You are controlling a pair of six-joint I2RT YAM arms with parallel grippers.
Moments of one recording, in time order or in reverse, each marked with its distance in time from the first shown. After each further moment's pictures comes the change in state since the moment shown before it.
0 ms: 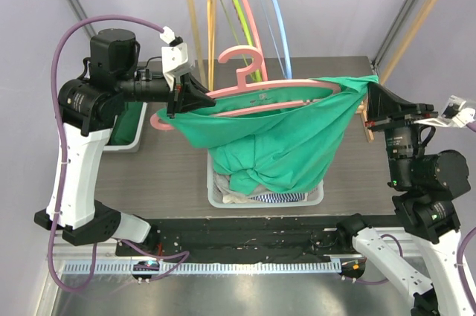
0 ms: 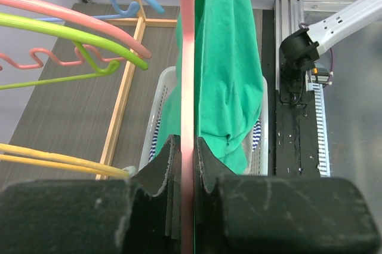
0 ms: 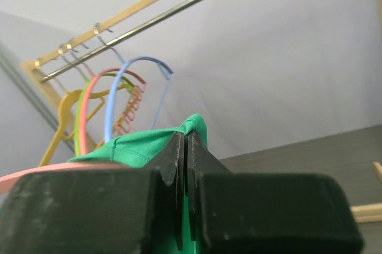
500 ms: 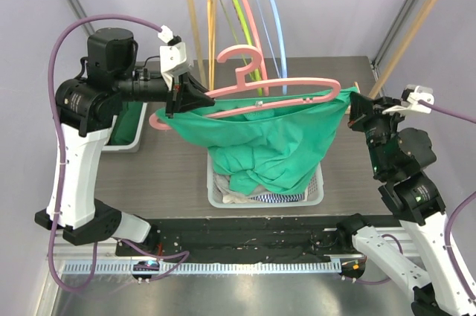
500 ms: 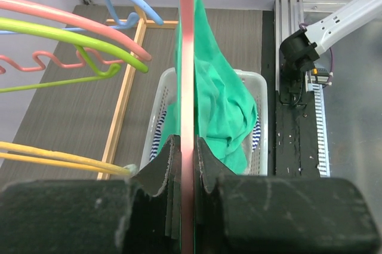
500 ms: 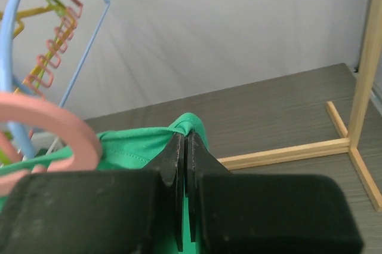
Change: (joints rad) left arm 0.000 0.008 0.032 -0.023 0.000 0.003; right arm 0.001 0.084 -0.038 -0.180 0.111 -0.031
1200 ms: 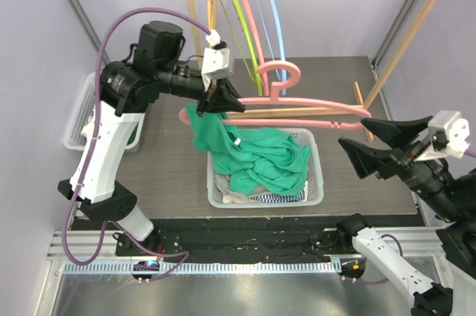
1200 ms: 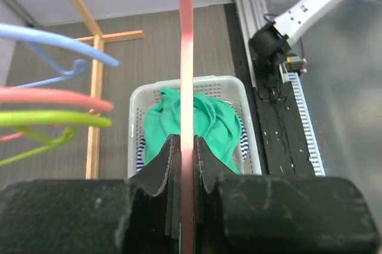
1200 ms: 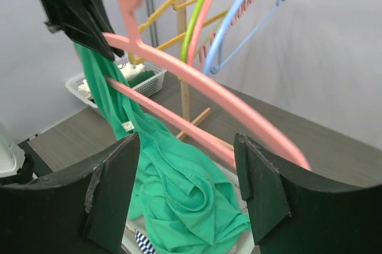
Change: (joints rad) left arm -0.167 0.177 0.133 -0.016 0.006 0.048; right arm 0.000 -0.069 0.373 -0.411 -0.662 -0.215
